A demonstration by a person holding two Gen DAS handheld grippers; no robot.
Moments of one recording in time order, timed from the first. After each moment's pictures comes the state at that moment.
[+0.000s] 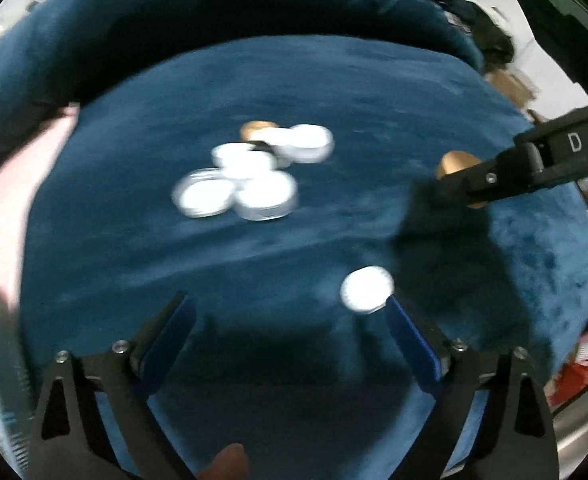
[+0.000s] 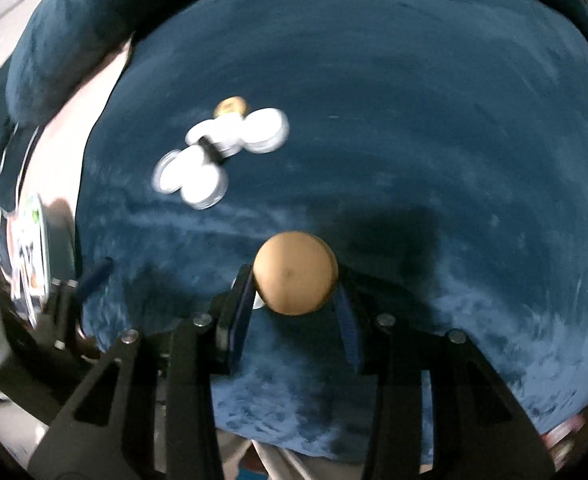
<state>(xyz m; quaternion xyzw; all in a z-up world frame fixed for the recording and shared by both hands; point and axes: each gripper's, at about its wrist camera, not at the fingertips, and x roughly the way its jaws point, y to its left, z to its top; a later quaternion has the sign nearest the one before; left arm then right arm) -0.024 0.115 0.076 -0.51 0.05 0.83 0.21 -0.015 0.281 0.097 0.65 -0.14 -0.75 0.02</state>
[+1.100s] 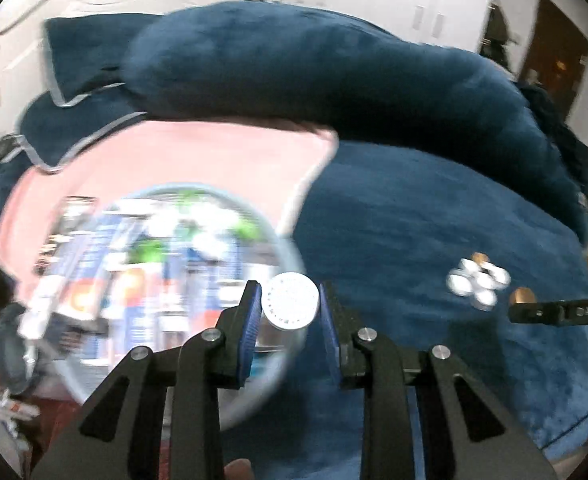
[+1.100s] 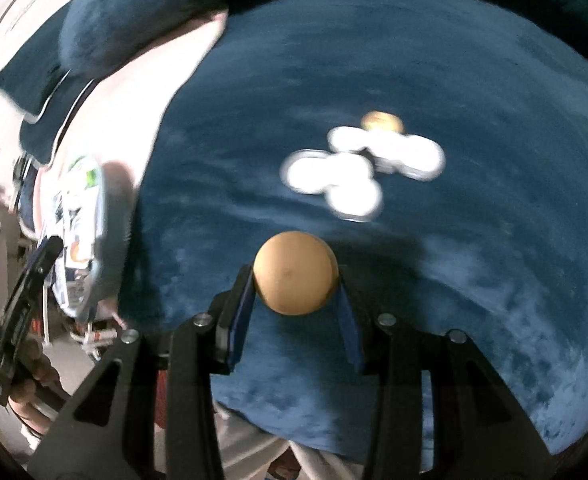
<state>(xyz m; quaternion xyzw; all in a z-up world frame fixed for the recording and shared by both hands) 0.043 -0.148 0.174 -0.41 -0.10 0.90 -0.10 -0.032 0.143 0.124 0.63 -0.07 -0.76 0.14</state>
